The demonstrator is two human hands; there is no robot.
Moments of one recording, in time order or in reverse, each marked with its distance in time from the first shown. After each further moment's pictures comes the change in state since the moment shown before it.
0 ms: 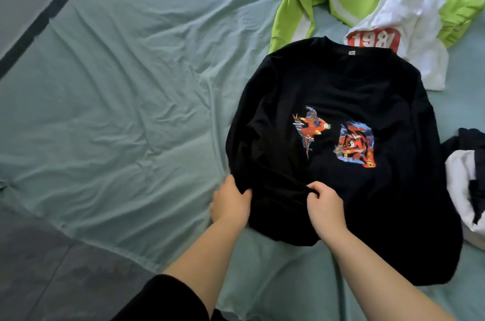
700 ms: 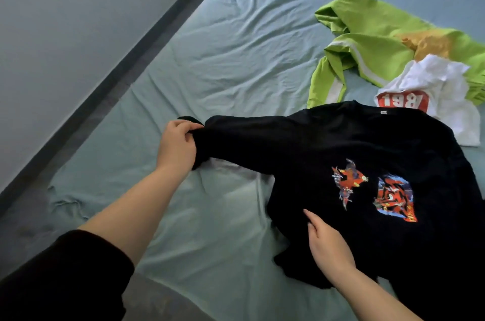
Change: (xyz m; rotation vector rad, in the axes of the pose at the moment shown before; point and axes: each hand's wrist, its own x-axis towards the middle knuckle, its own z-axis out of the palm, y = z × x) left_hand 0.092 0.023 -0.285 -0.137 0.476 0.435; right_hand -0.035 -0.077 0.036 -0.162 -0.194 -0.208
